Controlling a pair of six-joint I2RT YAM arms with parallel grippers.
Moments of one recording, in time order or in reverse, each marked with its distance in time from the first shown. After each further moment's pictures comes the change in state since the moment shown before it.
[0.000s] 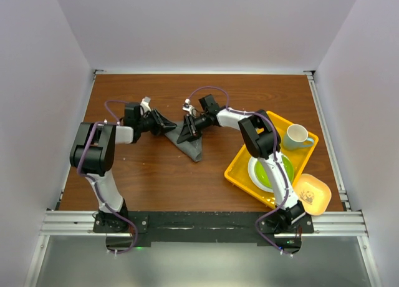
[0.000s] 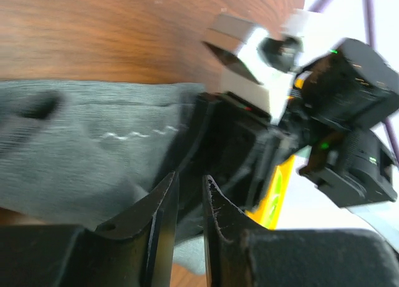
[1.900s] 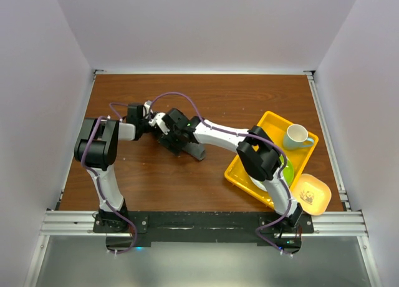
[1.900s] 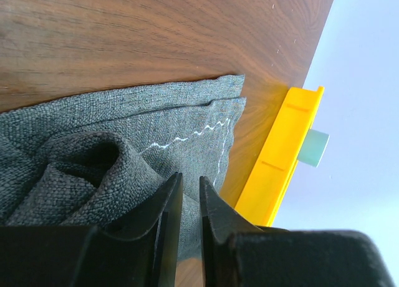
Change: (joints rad) left arm 0.000 0.106 0.052 -0.079 0.005 -0.027; right arm 0.360 -0.278 -0.019 -0.284 1.132 -0.647
